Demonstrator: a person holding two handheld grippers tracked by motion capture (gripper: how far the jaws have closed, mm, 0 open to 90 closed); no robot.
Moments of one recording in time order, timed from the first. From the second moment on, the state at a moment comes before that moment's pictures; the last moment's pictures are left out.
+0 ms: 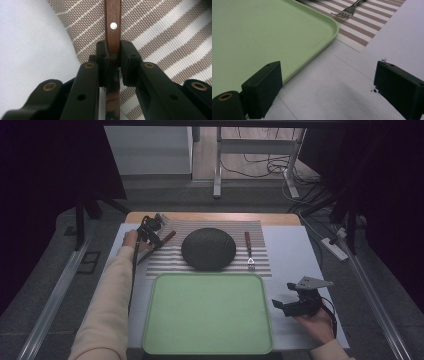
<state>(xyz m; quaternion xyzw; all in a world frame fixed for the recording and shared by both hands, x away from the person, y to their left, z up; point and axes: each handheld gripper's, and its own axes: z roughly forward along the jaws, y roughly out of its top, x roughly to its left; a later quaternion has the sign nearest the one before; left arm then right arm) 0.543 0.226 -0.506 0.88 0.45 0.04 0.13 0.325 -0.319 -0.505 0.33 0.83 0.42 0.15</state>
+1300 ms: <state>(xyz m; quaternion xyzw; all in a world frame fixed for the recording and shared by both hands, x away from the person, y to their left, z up) 0.373 0.156 -0.428 0.93 0.32 0.04 0.19 0.328 -0.317 -0.503 0.33 0.83 0.42 0.15</state>
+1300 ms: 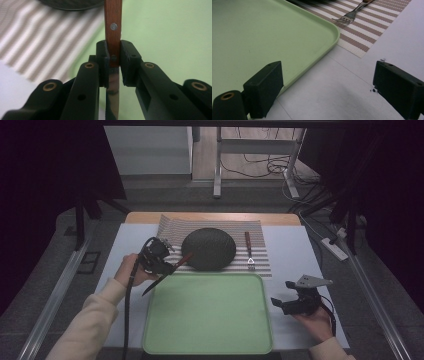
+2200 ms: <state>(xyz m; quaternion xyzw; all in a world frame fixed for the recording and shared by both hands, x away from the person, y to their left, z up) 0.327 0.096 -0.466 0.94 0.24 0.02 0.22 0.328 -0.317 -0.503 0.33 0.83 0.43 0.15</state>
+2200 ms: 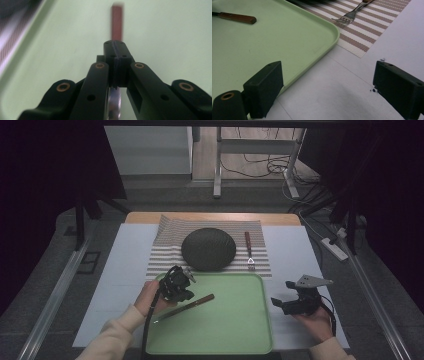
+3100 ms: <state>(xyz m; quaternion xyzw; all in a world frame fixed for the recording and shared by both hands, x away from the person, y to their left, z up) 0.390 0.086 -0.499 0.93 0.30 0.02 0.20 0.326 -0.317 -0.504 0.33 0.83 0.41 0.15</state>
